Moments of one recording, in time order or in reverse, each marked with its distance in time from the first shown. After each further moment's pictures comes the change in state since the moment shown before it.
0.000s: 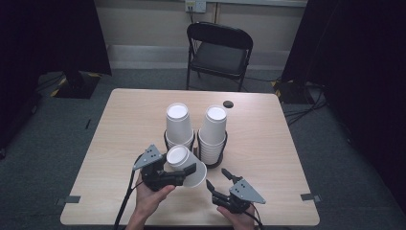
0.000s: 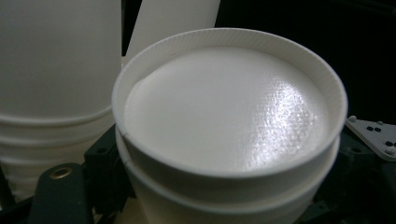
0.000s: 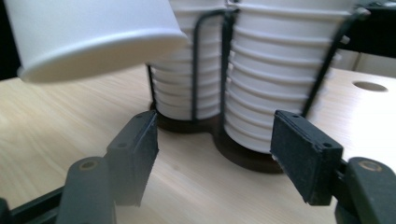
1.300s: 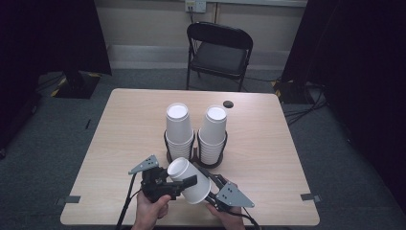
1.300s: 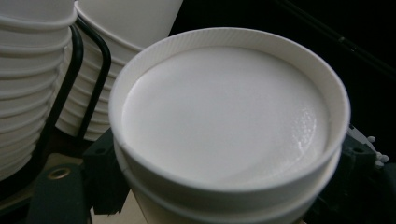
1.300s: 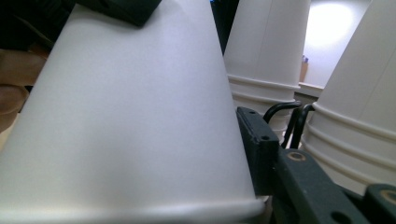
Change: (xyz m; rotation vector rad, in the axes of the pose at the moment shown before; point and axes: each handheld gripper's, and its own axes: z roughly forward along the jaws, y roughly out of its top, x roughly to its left) left arm -0.006 -0.022 -0.005 0.033 -0.154 -0.217; right arm 0.026 0.013 0.022 -0.261 0.169 -0.176
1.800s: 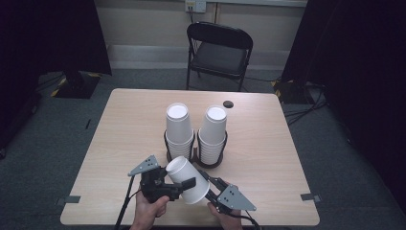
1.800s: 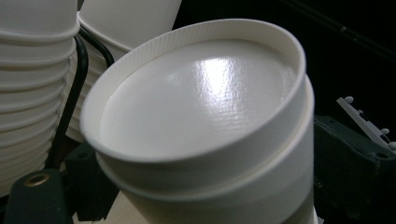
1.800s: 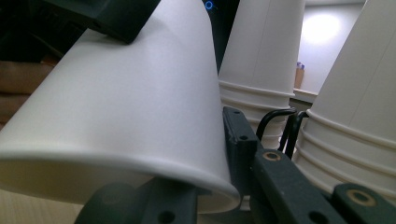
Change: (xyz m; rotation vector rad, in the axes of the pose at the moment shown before) left arm 0.003 -0.001 -0.002 -0.003 0.006 0.067; right arm 0.002 0.001 -0.005 -0.028 -0.013 -0.004
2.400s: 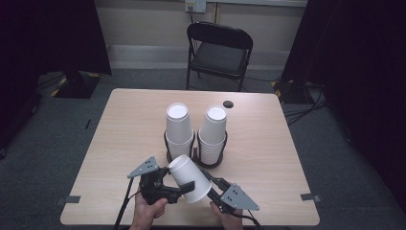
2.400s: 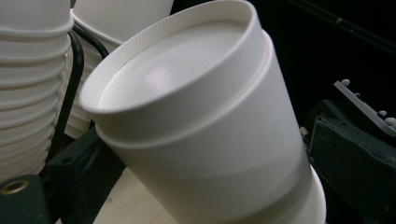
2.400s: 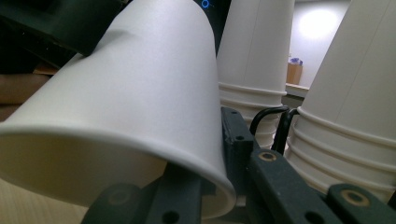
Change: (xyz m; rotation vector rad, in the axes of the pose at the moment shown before) left arm 0.001 -0.003 -0.003 0.011 -0.015 0.031; right arm -0.004 0.003 -0.005 0.004 -0.007 0.021
